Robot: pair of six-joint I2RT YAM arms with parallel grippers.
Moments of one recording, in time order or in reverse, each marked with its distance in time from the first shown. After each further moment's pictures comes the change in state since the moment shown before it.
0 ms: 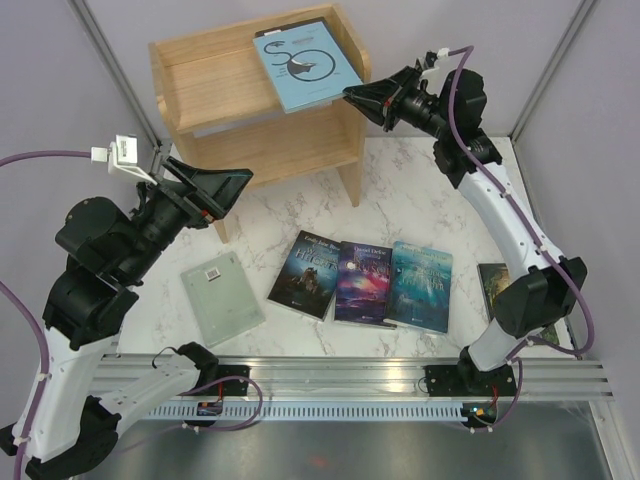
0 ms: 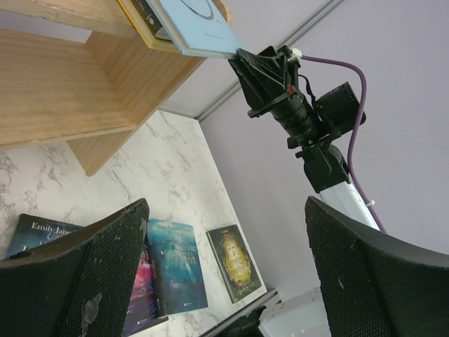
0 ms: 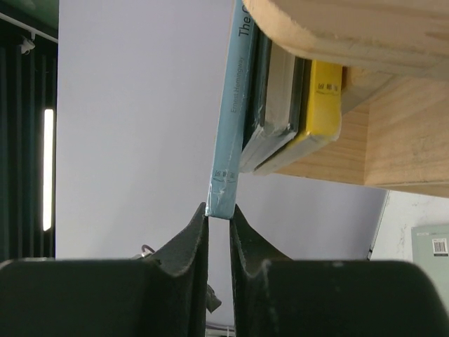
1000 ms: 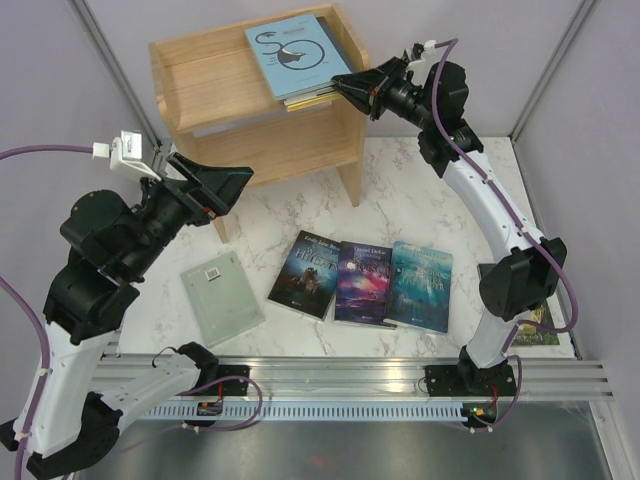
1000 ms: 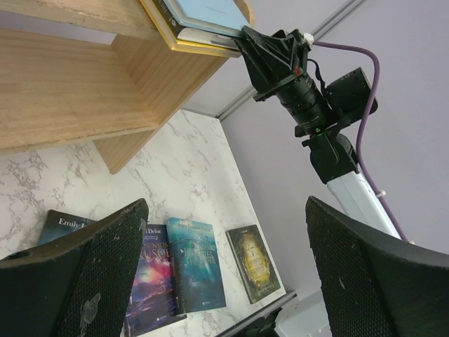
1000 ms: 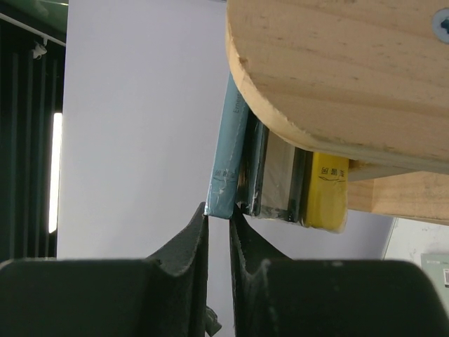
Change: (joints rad) left arm 0.000 0.032 0.036 -0.050 -0.037 0.044; right arm 0.029 0.138 0.121 0.057 0.044 0.018
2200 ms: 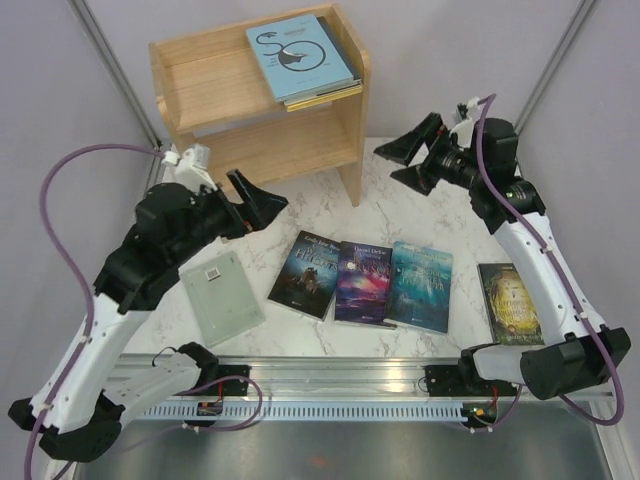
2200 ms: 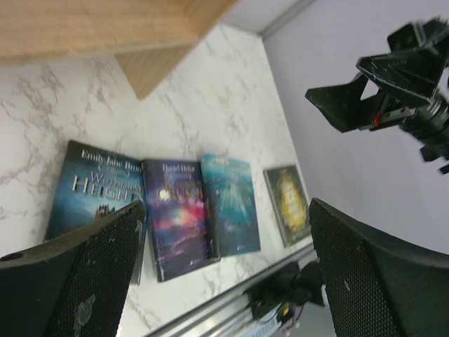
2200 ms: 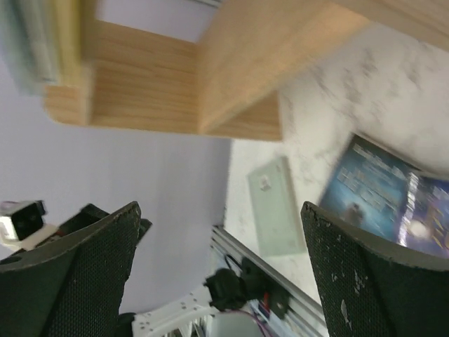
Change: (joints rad) left arm 0.000 0.014 -0.204 -0.006 0.072 0.007; right arm -0.127 -0.487 -0.449 -0.396 -0.003 -0.445
